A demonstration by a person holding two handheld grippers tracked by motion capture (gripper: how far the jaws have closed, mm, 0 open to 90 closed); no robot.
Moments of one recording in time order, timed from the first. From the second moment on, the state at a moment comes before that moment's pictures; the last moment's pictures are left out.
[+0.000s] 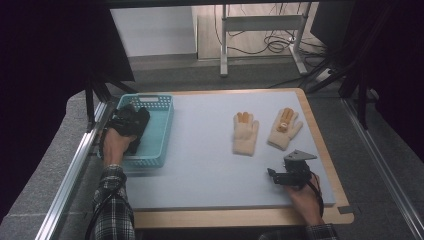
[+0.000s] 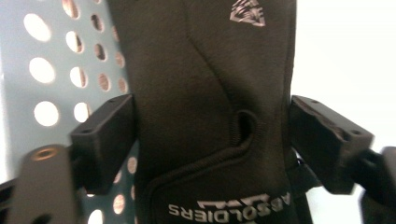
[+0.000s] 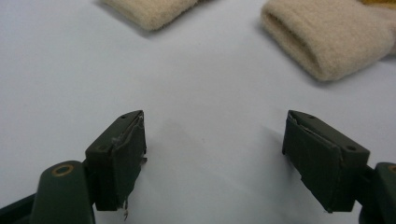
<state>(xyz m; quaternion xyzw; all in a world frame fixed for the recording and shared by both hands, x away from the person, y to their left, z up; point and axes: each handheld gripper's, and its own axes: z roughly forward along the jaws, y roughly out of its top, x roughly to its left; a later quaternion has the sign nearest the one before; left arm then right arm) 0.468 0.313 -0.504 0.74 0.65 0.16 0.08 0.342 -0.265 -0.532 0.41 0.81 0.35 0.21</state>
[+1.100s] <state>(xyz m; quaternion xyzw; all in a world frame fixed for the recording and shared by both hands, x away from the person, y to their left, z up) 0.405 0.274 -0.437 0.75 0.55 0.16 0.33 0.342 -0.265 -0.532 0.42 0.81 0.35 0.21</state>
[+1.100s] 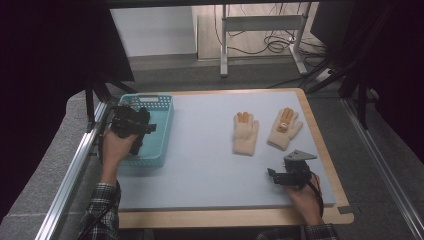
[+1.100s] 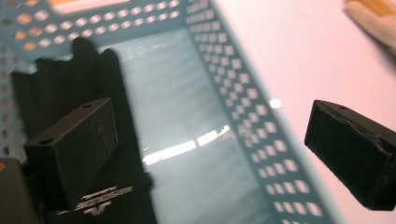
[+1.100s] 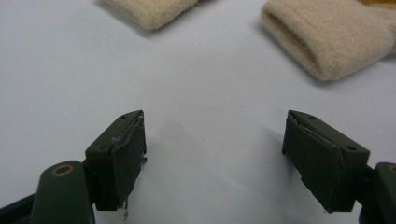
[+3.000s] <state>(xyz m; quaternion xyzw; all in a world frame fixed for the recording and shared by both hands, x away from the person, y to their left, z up) 0.314 0.142 -0.529 0.81 0.41 0.12 0.39 0.342 -0.265 -0.532 0.42 0.81 0.35 0.21</state>
